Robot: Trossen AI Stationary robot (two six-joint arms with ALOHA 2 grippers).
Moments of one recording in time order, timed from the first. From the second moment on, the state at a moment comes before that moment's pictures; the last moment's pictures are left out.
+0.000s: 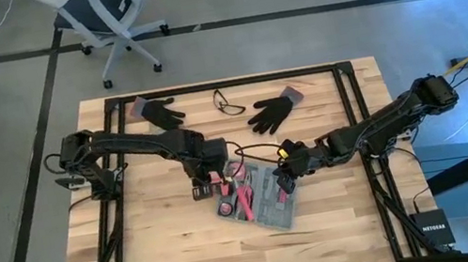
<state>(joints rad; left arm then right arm) 0.00 1.74 1.37 -1.06 0.16 -0.13 0.25 1.36 0.74 -0.24 0.22 0.91</state>
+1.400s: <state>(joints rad) -0.03 1.74 1.40 -0.78 0.48 -0.60 0.25 1.36 0.74 -0.34 0.21 0.83</state>
